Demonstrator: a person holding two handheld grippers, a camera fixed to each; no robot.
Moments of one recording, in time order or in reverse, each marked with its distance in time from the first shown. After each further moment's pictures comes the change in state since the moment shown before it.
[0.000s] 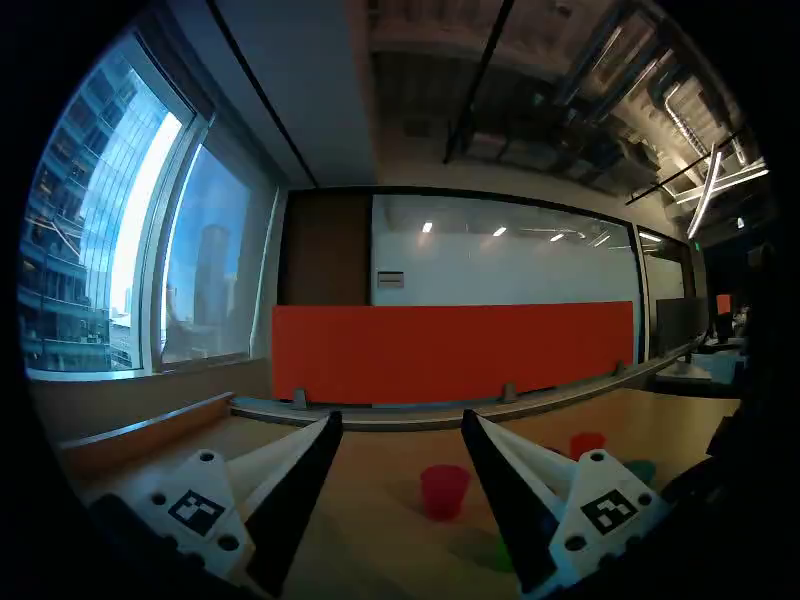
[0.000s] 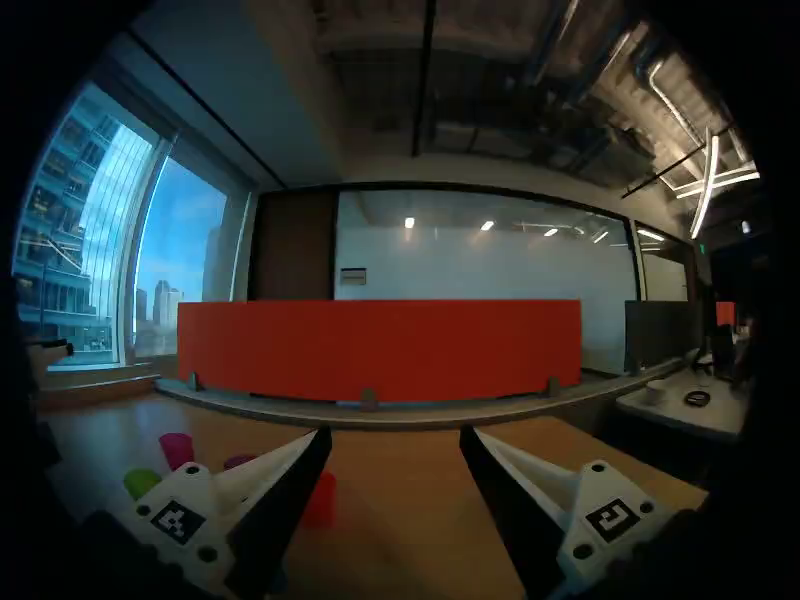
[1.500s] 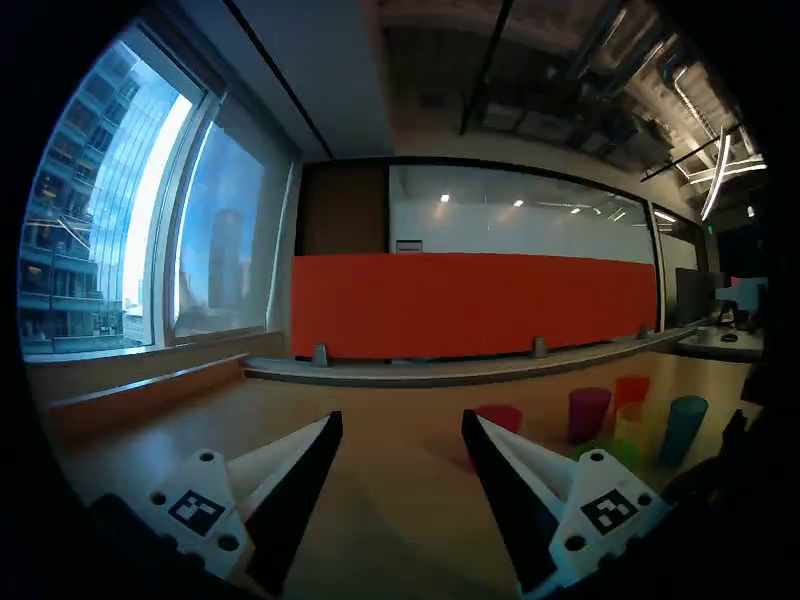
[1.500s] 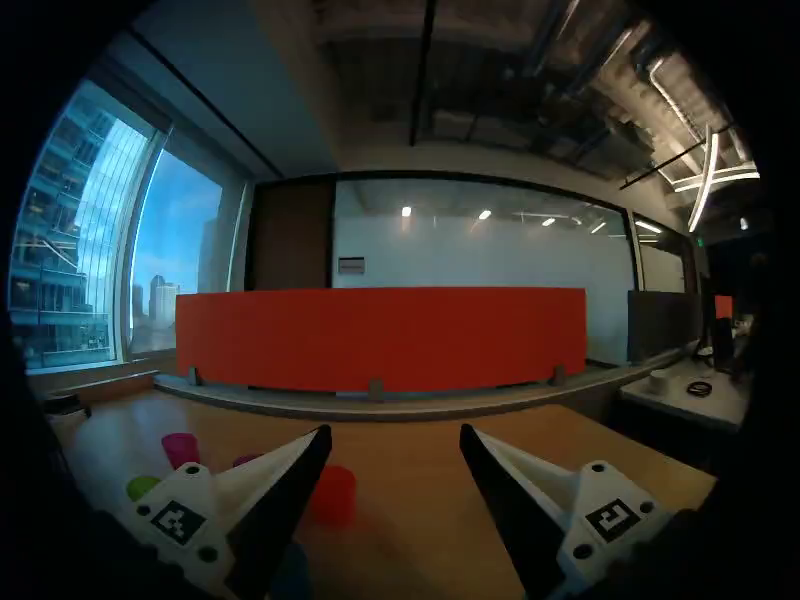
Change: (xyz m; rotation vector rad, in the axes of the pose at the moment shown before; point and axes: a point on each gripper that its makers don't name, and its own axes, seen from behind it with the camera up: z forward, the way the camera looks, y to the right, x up) left arm -0.106 -0.044 0.021 0.053 -0.086 0.009; right arm -0.016 -0.033 0.015 -0.010 -0.049 -0.007
